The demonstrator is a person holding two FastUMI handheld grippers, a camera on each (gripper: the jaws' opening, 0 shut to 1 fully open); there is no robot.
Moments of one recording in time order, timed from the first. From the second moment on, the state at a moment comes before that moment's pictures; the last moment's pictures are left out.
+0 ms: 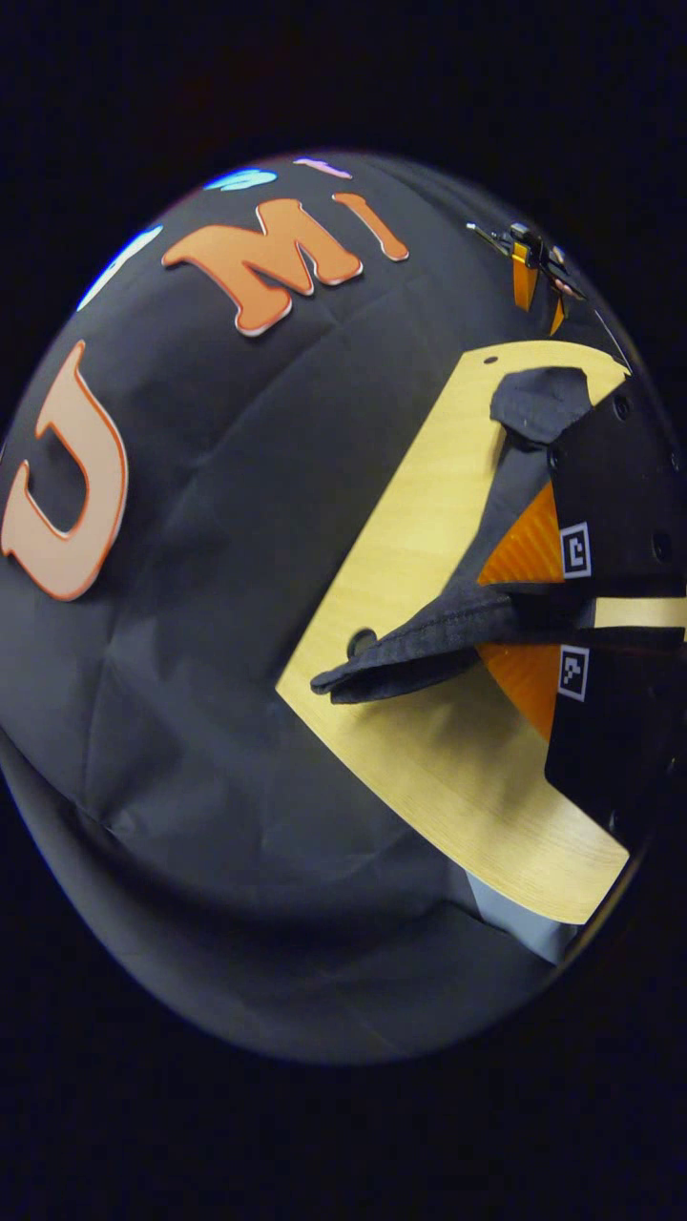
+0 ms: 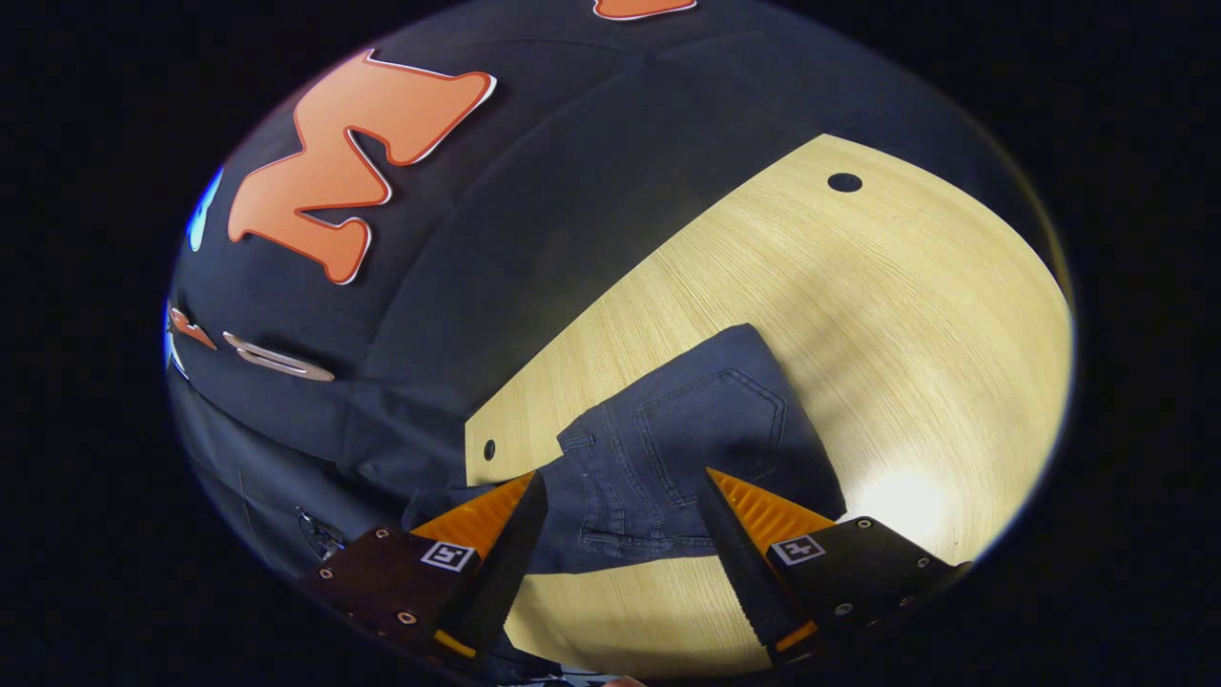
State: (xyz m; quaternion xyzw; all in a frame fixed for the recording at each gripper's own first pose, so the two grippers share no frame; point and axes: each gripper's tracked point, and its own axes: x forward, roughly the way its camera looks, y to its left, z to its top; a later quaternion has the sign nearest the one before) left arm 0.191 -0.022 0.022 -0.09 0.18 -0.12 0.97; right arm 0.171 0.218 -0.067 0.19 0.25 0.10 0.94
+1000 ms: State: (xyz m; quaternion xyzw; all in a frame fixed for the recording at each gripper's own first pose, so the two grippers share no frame) left arm 0.106 -0.310 0.073 0.01 0.14 -0.29 0.95; right arm 0.175 0.161 -0.024 0.06 0.14 0.13 0.98
